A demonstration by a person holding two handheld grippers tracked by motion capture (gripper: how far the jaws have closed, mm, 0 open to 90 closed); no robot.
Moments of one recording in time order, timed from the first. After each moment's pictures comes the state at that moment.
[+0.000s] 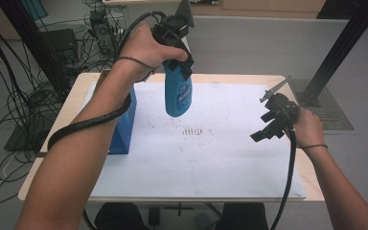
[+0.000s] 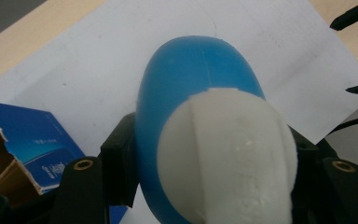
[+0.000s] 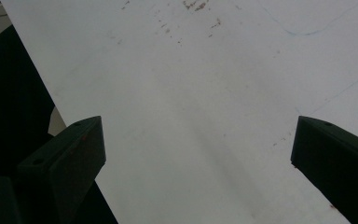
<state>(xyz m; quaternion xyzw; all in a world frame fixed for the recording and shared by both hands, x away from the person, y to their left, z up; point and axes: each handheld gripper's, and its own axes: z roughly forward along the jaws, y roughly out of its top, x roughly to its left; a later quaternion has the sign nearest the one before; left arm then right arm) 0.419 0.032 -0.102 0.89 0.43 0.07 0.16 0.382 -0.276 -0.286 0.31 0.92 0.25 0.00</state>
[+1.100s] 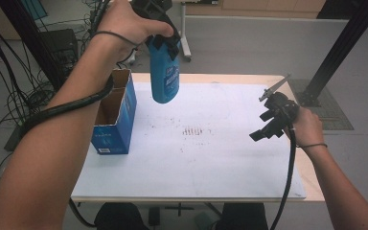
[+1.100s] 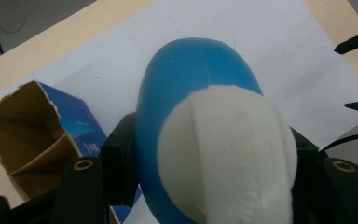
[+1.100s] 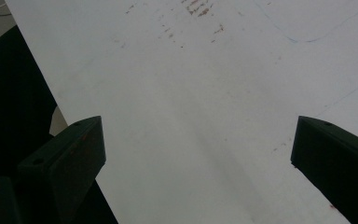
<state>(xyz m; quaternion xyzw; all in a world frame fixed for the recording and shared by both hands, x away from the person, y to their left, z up) 0.418 0.067 -0.058 0.86 0.48 0.09 0.17 0.382 -0.273 -0.283 0.30 0.92 0.26 0.01</state>
